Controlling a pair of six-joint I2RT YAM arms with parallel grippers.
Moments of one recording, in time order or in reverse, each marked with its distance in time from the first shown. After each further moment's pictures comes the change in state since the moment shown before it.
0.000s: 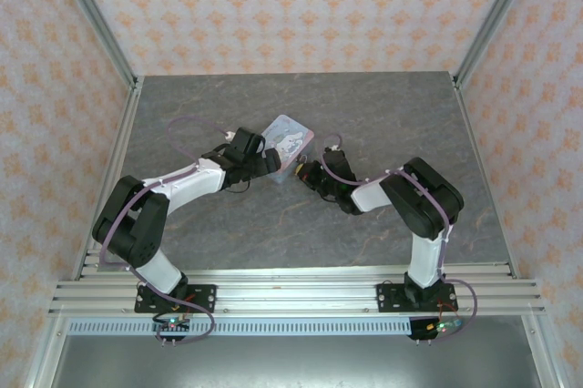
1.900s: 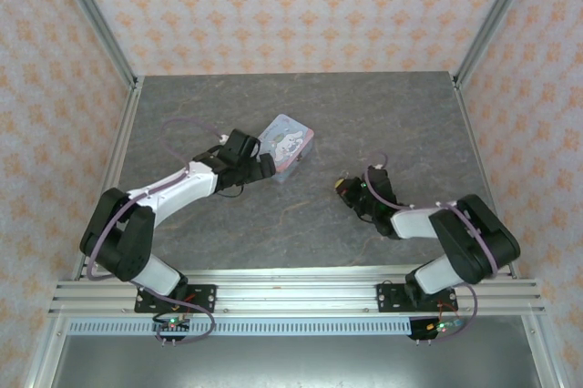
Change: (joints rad) left arm 0.000 -0.117 -0.012 -0.156 0.008 0.009; right arm -0.170 -0.449 -0.397 -0.127 0.017 0.028
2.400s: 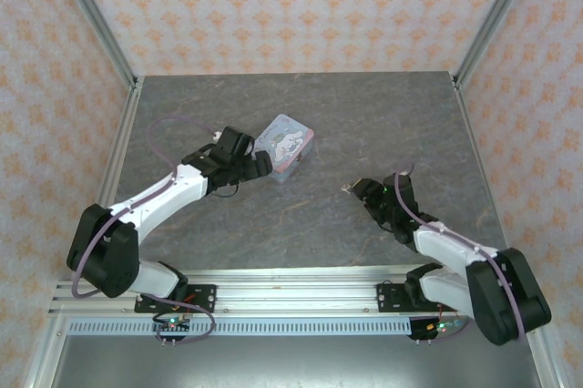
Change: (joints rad) left arm 0.000 -0.104 0.026 -0.090 0.004 0.004; right arm -0.112 -0.370 -0.057 -0.381 0.029 -0.039
